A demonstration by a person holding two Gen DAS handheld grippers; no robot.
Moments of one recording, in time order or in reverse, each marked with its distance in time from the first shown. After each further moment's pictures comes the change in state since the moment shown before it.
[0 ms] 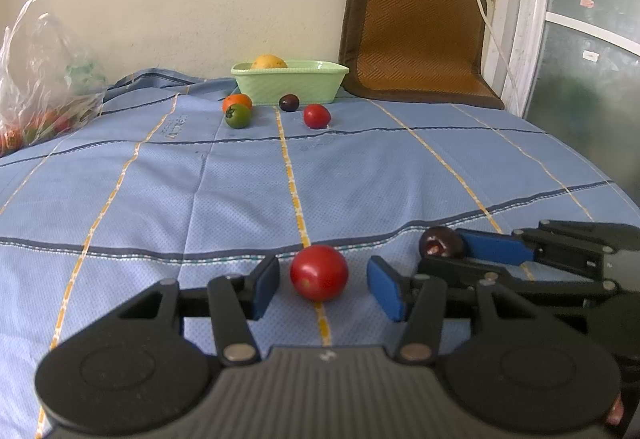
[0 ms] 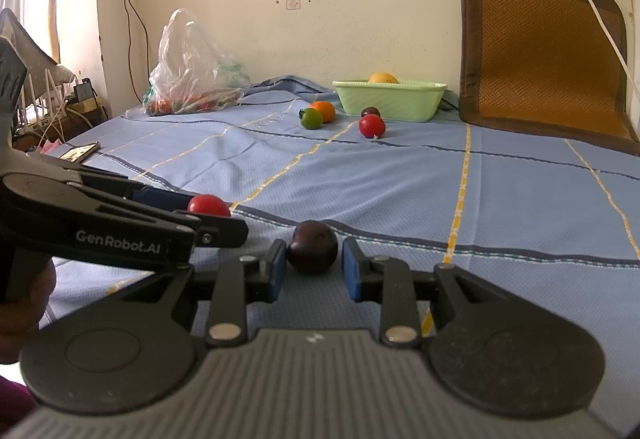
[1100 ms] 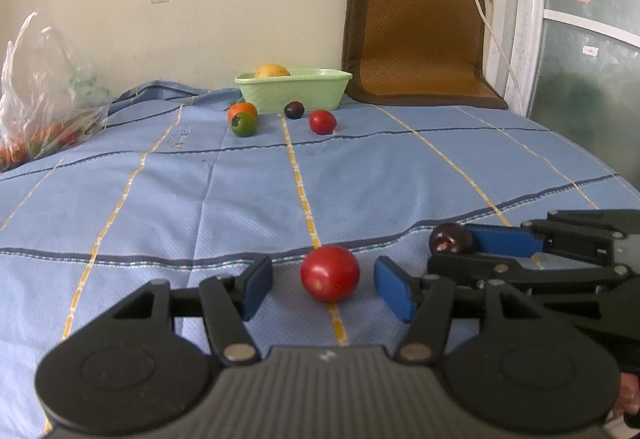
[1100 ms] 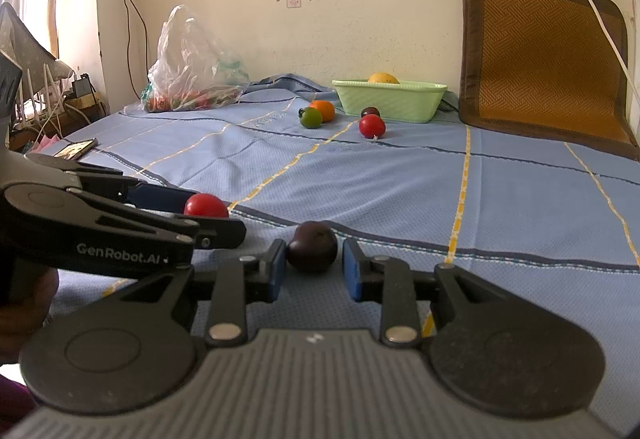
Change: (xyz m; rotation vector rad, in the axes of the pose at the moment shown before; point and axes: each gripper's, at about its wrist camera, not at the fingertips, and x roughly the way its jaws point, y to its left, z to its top) left arm 0.001 0.003 -0.005 0.036 -0.034 0.025; right arm 0.001 0.000 -0.002 -0.009 0.007 -0.005
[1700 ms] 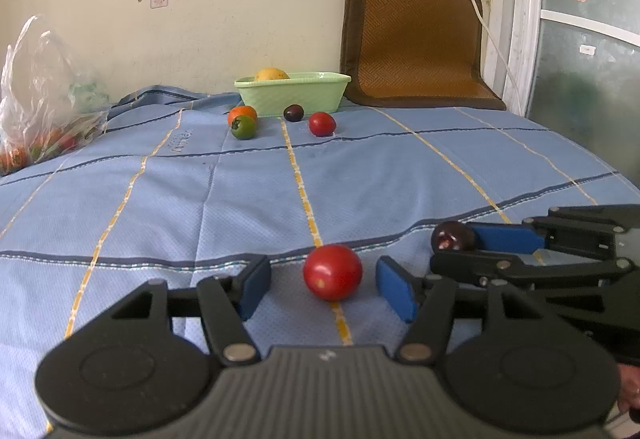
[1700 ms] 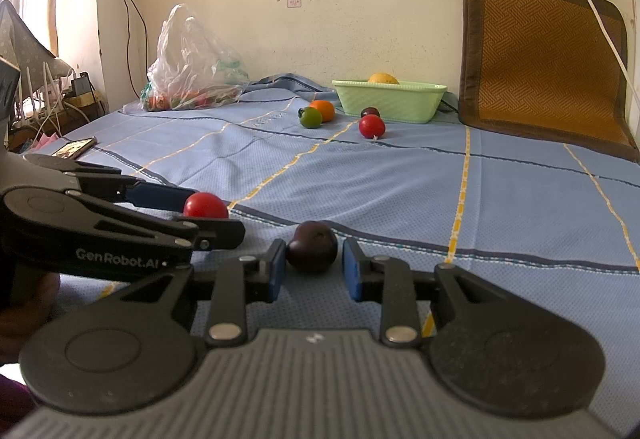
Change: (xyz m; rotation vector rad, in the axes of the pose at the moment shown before) left arm 0.000 0.002 -0.003 0.010 -0.013 -0.007; right arm 0.001 0.000 0.000 -0.003 0.004 -0.002
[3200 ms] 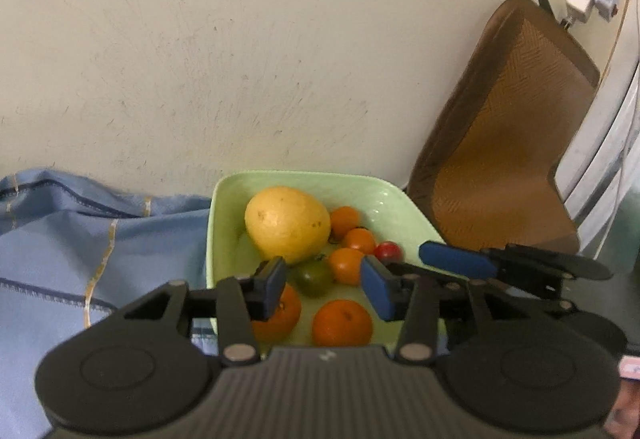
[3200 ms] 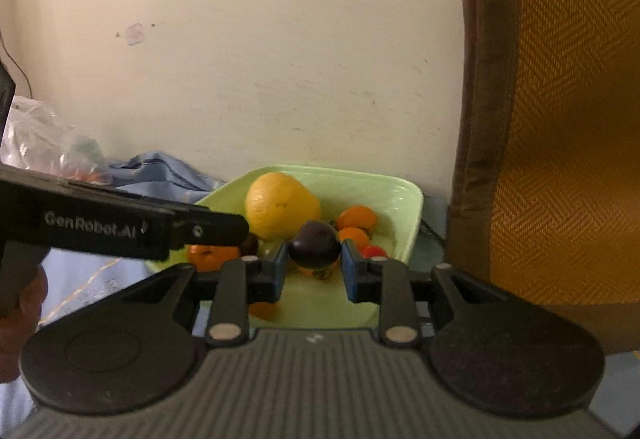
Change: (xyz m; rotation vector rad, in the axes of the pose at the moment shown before) left arm 0.248 0.097 0.239 -0.175 0.101 -0.157; right arm 0.251 -0.128 0.177 0.097 0.058 -0.017
